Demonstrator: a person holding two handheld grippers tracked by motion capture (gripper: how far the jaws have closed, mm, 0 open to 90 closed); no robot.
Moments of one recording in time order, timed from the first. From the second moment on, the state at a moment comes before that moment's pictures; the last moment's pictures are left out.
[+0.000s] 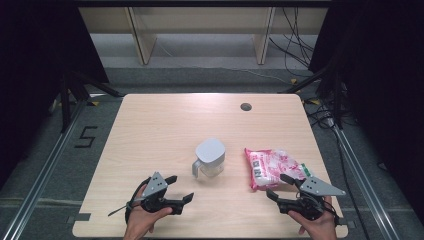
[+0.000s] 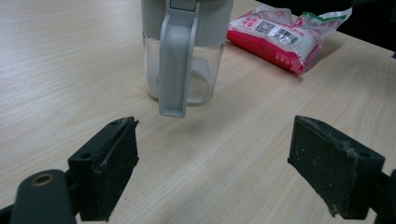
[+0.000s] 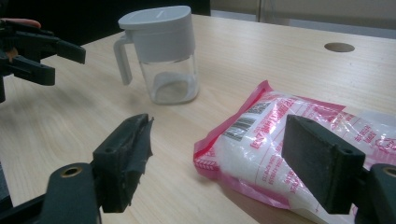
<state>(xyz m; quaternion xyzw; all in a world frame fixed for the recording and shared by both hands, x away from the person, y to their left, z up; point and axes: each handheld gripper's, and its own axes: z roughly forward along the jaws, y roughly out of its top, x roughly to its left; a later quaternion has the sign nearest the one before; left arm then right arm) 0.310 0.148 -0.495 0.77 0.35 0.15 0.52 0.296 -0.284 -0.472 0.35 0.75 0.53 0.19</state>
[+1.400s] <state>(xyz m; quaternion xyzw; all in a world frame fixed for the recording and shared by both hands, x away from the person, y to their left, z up) 0.369 0.110 -0.490 0.78 0.32 0.26 0.47 0.294 -0.277 -0.476 0.34 0.76 0.53 0.18</state>
